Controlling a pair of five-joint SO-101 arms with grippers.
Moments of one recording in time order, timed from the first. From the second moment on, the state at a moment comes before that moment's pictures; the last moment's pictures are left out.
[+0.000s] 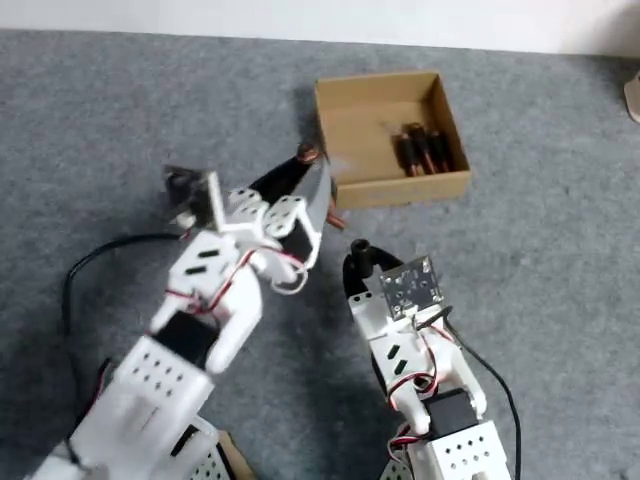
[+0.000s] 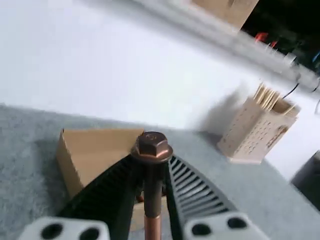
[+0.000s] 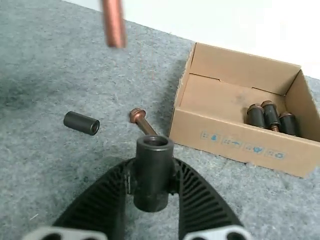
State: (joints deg) left arm 23.8 -59.1 63.4 3.3 28.9; right arm -21.6 -97.9 96.0 27.5 9.5
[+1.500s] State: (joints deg) left arm 29.9 -48.8 70.5 -9.6 27.3; right arm -21.5 -97.9 96.0 27.6 10.3
